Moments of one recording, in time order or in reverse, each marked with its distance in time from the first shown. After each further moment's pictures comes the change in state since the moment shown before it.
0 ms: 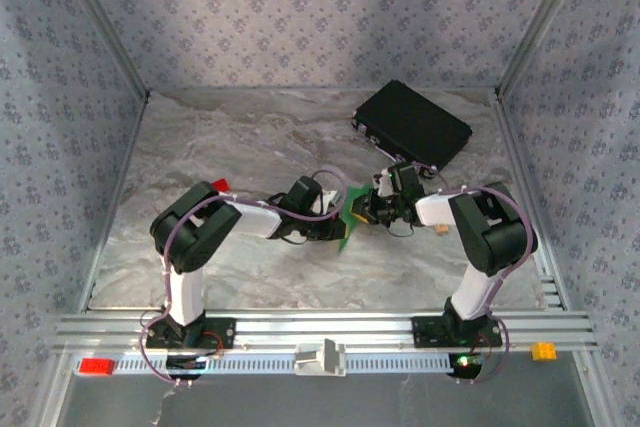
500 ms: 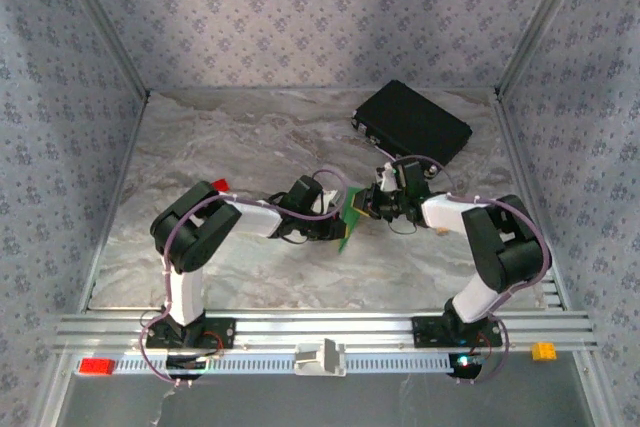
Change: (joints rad) left arm 0.000 0.002 0.009 -0.017 0.001 0.000; right arm 0.011 -0.123 -0.006 -0.047 0.020 -0.026
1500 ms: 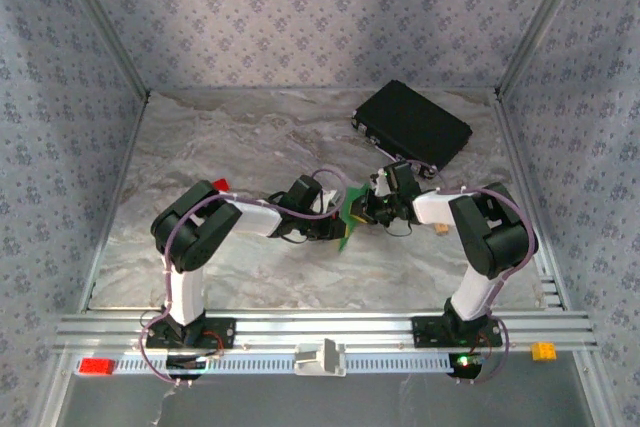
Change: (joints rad) left arm 0.006 0.006 0.004 0.000 0.018 -0.011; right arm 0.020 0.108 0.042 -0.053 0.034 -0.015
